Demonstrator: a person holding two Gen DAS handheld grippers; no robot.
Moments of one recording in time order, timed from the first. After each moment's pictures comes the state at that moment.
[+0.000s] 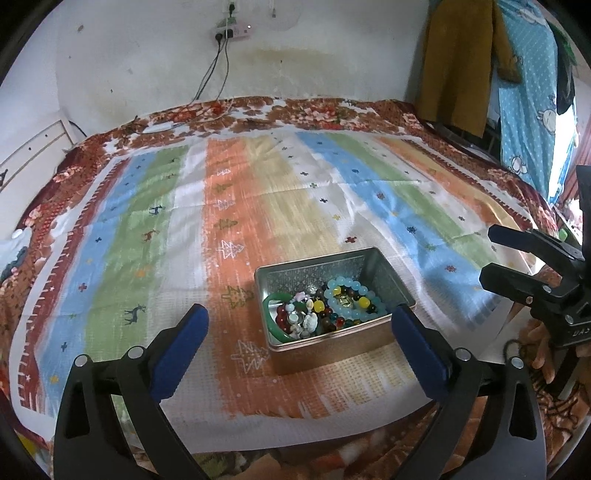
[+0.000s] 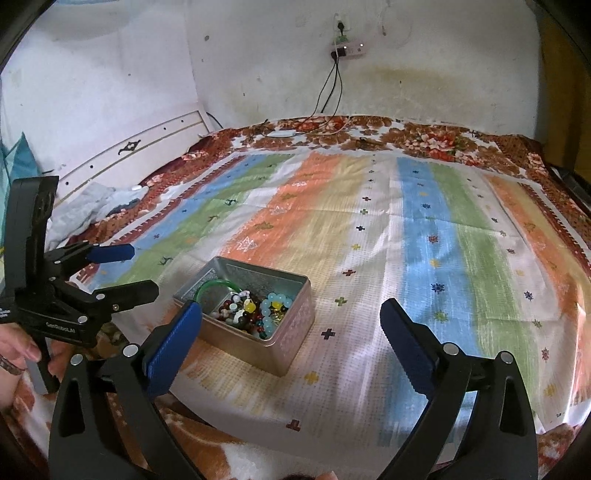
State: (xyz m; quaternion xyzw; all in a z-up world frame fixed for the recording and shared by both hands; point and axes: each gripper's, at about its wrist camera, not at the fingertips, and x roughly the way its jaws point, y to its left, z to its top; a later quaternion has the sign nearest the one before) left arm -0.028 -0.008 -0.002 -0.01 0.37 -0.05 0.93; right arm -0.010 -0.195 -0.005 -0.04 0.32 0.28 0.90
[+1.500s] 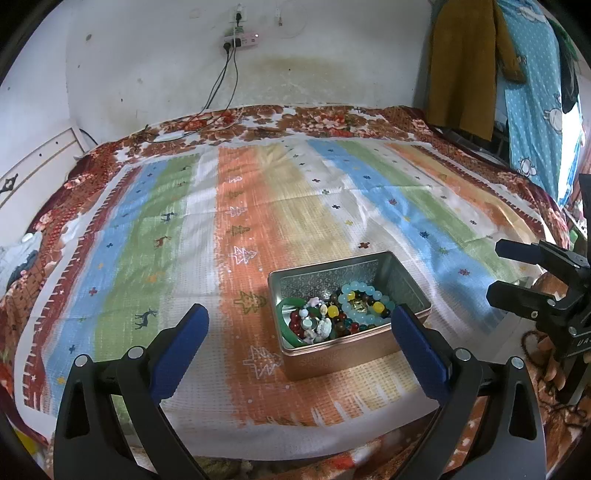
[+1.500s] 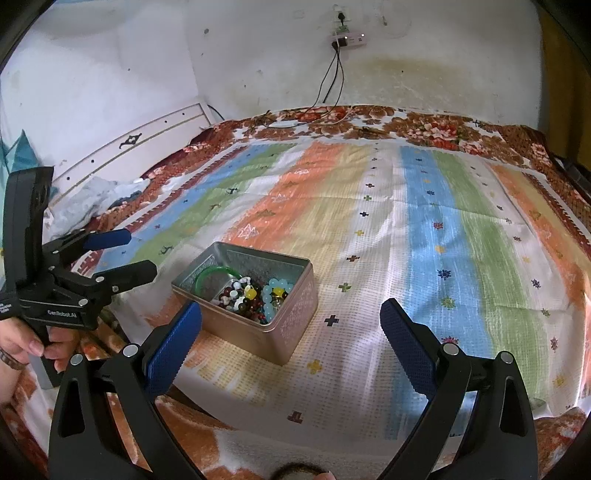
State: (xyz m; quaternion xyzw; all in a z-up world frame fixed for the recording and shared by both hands) left arm -0.029 -0.006 -0.006 -0.01 0.36 -0.03 0.93; right arm -0.007 -0.198 -0.020 -0.03 0.34 0.29 0.90
